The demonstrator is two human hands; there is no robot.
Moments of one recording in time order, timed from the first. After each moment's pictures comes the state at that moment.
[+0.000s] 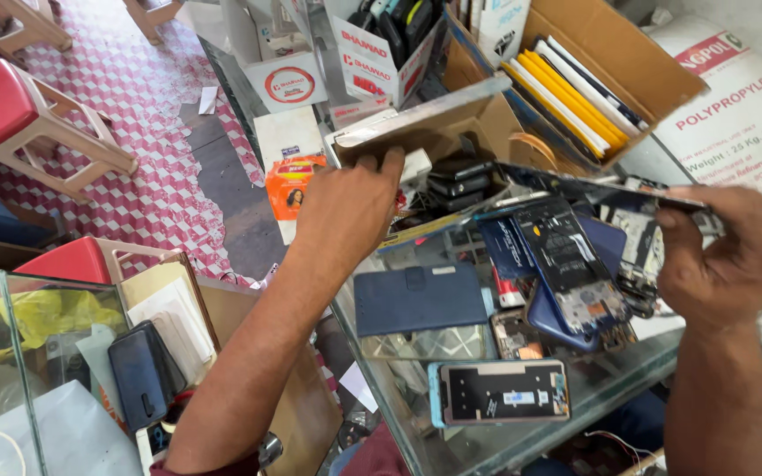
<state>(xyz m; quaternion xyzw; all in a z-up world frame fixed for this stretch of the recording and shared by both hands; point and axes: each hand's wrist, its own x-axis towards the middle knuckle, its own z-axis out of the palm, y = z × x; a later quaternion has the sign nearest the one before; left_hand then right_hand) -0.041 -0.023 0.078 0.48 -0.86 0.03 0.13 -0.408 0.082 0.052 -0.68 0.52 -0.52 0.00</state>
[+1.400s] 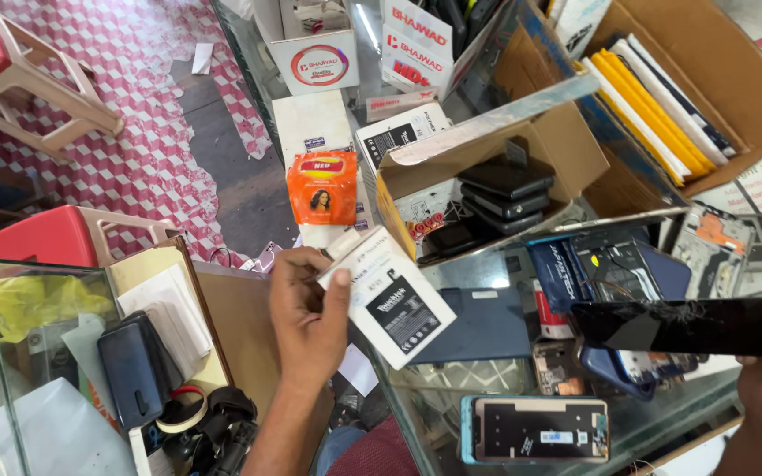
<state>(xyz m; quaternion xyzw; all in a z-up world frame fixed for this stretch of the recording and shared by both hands) 0.027 0.065 -0.031 0.50 -0.46 -0.43 0.60 -0.492 0.157 -0.048 -0.48 0.60 -0.58 0.27</state>
